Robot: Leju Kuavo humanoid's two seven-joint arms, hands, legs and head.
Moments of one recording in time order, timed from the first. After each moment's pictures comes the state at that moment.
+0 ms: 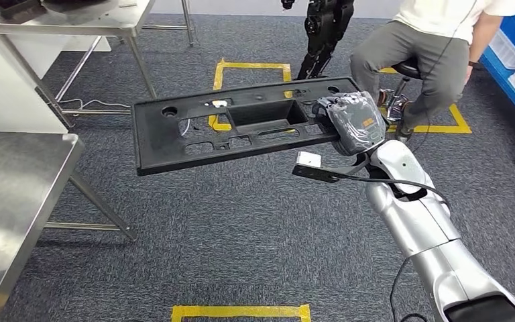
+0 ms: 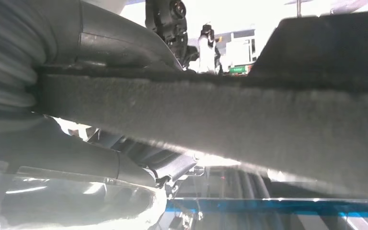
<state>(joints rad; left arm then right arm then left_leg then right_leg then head) -0.07 -0.16 0.53 -0.19 -0.47 0.35 -0.45 -0.80 -0.20 0.58 -1.11 1.02 -0.30 -0.27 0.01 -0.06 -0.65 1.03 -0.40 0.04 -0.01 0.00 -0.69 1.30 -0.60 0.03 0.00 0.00</state>
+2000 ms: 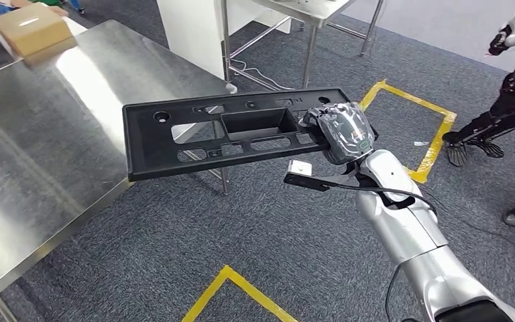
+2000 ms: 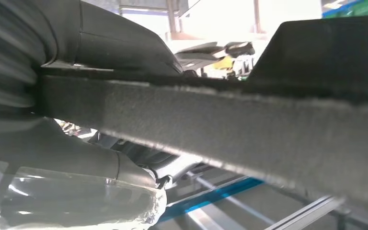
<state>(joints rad) -0.07 -0.10 0.47 -0.19 -0.63 0.24 0.19 -0.74 -0.18 0.57 -1.12 1.03 -0.31 -0.26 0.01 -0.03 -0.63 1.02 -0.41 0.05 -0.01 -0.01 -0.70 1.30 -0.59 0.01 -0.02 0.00</state>
